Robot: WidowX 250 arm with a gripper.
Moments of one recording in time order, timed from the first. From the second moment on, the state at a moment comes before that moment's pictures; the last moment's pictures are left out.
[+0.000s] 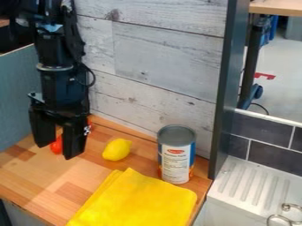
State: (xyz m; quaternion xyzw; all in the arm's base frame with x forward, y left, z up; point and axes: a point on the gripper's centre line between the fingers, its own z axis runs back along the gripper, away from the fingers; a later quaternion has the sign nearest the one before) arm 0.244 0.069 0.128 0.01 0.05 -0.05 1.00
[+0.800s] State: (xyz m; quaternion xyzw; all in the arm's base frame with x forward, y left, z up) arm 0.250 0.002 0.078 0.00 0.01 -0.11 0.99
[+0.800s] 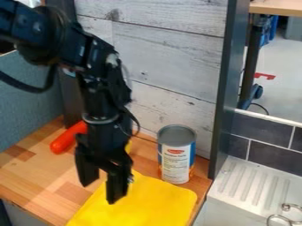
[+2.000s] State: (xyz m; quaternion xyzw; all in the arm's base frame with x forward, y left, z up) arm 0.265 -0.008 0.002 0.03 0.03 -0.15 0.99
